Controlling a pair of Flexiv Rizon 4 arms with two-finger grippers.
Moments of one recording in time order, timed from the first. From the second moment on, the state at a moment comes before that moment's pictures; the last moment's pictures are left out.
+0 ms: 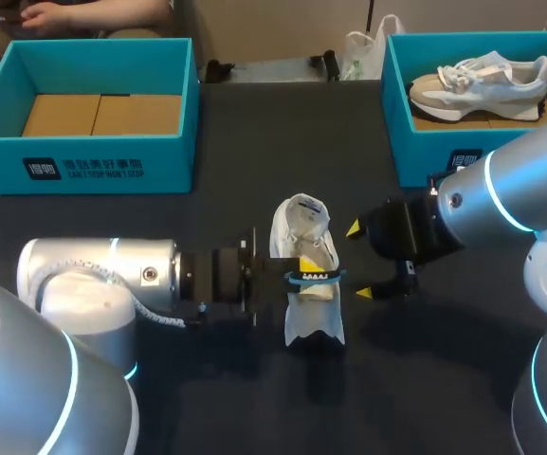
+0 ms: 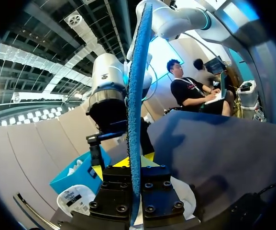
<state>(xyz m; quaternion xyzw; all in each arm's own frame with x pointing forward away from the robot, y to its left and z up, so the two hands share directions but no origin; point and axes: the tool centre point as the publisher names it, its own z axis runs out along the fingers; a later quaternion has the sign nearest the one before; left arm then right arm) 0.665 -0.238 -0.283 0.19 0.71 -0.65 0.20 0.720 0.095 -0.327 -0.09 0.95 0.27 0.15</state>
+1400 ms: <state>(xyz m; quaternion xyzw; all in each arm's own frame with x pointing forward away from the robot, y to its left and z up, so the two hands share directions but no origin) 0.673 -0.235 -0.311 0.18 0.72 -0.63 0.21 0.720 0.095 -0.328 -0.09 0.95 0.27 0.15</state>
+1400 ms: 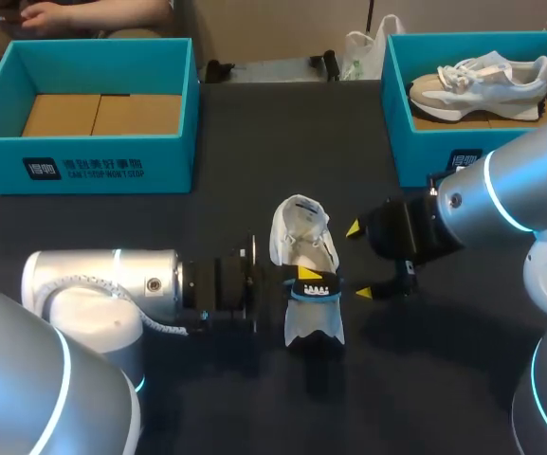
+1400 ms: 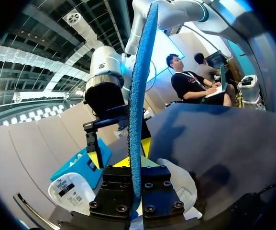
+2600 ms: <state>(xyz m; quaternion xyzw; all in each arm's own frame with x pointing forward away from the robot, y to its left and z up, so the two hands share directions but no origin) 0.692 -0.237 -0.342 0.16 0.73 -0.63 0.22 0.720 0.095 -0.328 -0.09 0.95 0.27 0.15</state>
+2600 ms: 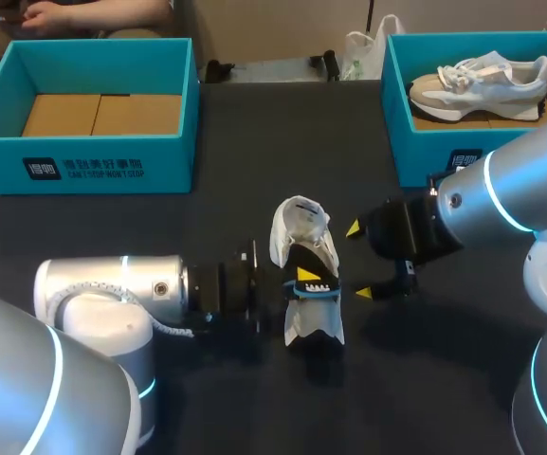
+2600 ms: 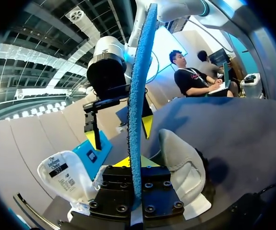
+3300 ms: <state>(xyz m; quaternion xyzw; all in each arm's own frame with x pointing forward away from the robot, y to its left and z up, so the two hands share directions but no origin) 0.675 -0.249 -0.308 0.13 0.68 -0.69 0.21 0.720 0.095 -0.328 -0.09 0.95 0.27 0.15</state>
